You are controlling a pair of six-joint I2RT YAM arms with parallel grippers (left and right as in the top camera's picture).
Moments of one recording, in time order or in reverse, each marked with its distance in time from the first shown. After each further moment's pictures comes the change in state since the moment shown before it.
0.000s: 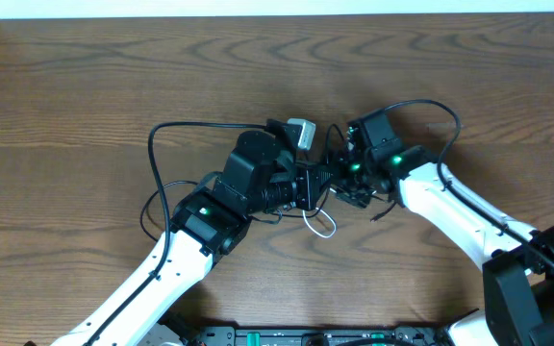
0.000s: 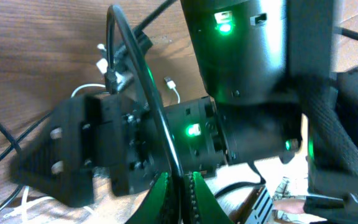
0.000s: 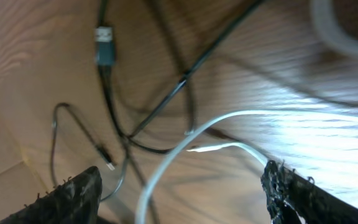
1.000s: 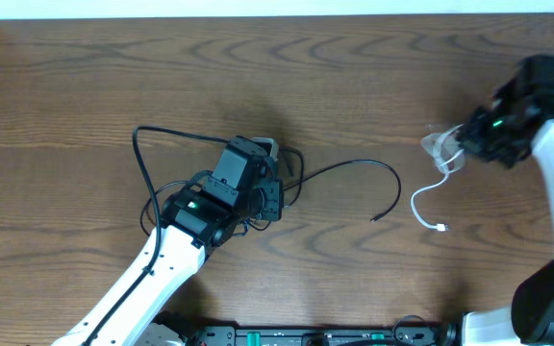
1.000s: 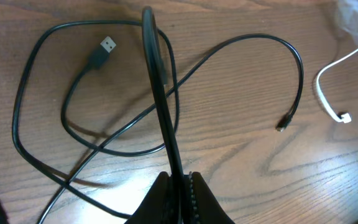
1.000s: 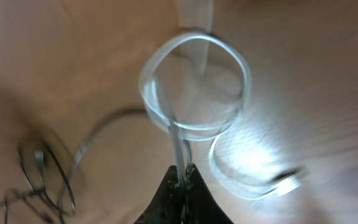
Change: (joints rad) left arm 0.087 0.000 -0.001 -0.415 -0.288 0.200; right arm -0.677 -0.016 0.413 -0.632 0.184 -0.573
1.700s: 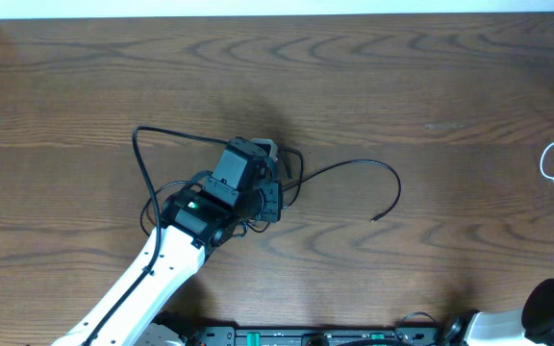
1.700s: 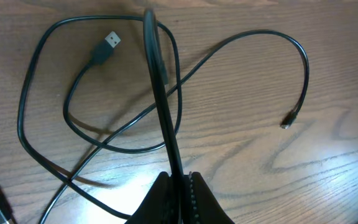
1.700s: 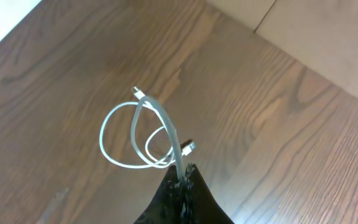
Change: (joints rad) left arm 0.000 0.000 0.000 -0.016 -0.009 0.001; right arm -0.335 -0.011 0.339 0.045 0.509 -0.070
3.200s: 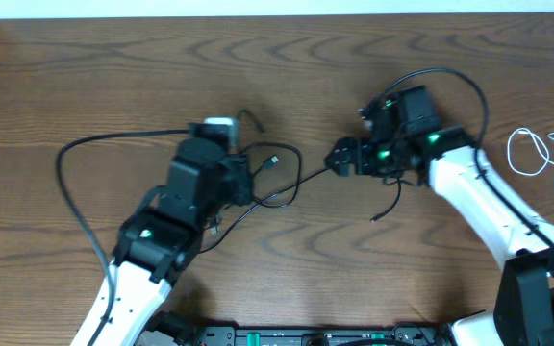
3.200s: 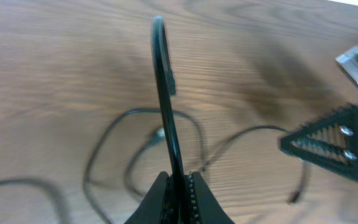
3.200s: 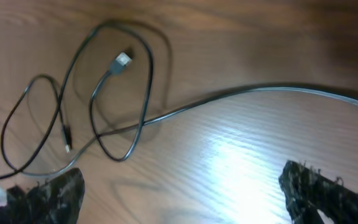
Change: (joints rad) left arm 0.122 -0.210 -0.002 0.088 -0.145 0.047; right arm 0.840 0.002 -0.666 0.470 -0.728 0.039
